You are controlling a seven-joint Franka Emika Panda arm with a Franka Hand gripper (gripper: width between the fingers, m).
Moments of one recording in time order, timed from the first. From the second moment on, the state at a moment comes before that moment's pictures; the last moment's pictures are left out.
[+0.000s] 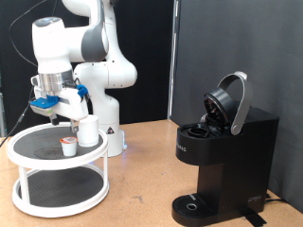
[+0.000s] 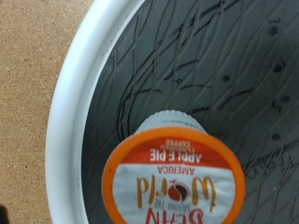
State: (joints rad) arm -0.09 -0.34 -0.49 -2.55 -0.10 2.21 1.42
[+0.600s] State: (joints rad) arm -0.09 -0.28 -0.49 -2.56 -0.09 2.25 1.40
